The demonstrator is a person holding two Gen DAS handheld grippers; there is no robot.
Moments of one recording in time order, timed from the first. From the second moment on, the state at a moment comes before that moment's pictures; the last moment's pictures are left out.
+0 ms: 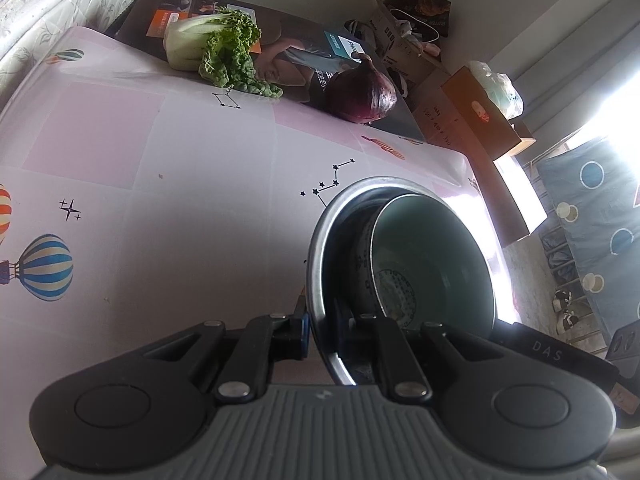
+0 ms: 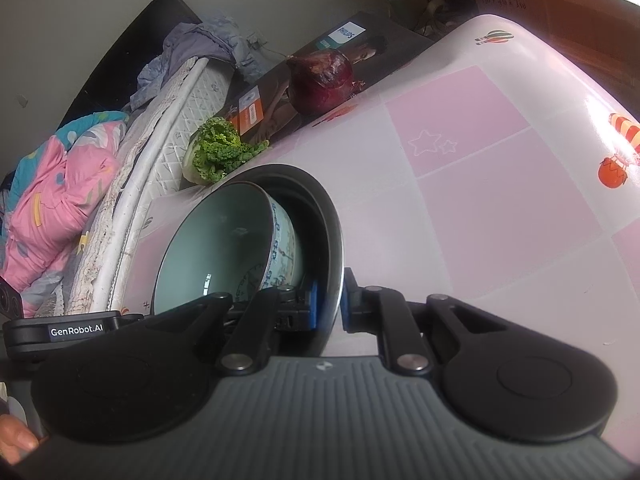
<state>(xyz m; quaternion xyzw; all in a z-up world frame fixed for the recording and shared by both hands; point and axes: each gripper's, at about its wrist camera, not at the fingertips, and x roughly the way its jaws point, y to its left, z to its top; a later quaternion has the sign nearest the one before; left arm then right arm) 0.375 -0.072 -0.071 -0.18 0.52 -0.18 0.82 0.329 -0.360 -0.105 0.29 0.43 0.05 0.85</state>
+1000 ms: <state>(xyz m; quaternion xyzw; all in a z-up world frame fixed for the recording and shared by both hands) 0.265 -0.043 -0.004 -0.16 0.50 -0.19 0.83 0.209 -0.328 -0.022 0.28 0.41 0.06 0.87</state>
